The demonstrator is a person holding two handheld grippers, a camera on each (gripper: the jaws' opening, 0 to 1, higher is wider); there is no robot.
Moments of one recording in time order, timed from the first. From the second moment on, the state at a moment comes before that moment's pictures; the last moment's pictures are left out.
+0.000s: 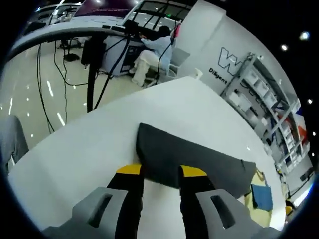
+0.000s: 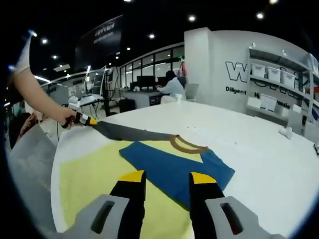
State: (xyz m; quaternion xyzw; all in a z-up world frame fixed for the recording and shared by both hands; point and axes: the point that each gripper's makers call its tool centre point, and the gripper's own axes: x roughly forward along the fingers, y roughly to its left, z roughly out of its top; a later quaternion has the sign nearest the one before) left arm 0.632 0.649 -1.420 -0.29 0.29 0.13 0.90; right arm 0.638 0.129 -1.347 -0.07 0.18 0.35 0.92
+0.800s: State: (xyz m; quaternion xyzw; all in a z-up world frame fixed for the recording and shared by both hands) left arm 0.657 0.644 -1.346 -0.26 0.20 0.08 0.94; right arm 0.625 0.127 -1.339 -0.06 0.18 0.34 0.92
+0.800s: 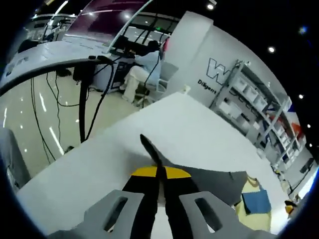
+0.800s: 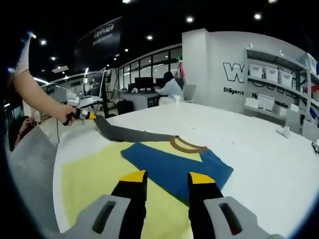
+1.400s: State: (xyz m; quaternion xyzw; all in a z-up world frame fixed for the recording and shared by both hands) left arm 0.735 0.577 -1.215 -0.20 0.10 -0.07 0.97; right arm 0.602 0.119 -1.330 -0.05 0.17 0.34 0.93
